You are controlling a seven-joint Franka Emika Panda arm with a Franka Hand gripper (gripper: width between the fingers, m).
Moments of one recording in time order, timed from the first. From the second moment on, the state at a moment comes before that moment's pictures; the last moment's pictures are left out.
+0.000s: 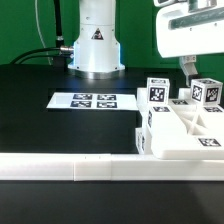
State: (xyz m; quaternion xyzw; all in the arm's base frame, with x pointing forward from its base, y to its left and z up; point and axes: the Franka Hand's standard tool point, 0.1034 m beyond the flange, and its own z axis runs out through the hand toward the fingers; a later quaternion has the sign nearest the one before) arm 0.636 0.131 0.121 -0.86 0.49 -0.07 0.10
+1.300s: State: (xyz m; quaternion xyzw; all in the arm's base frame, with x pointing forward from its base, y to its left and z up) arm 0.636 0.124 0.117 -0.99 -0.04 -0.11 0.02
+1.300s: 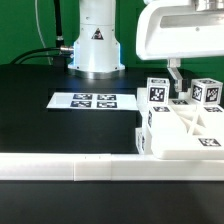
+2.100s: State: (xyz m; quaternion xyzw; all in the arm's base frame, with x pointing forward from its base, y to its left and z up) arm 0.637 0.123 0.117 -0.99 -0.09 -0.11 0.01
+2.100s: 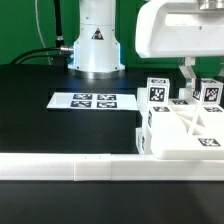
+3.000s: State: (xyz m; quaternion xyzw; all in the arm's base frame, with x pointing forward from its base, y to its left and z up) arm 0.637 0.122 0.118 -0.95 0.30 -0.10 0.05
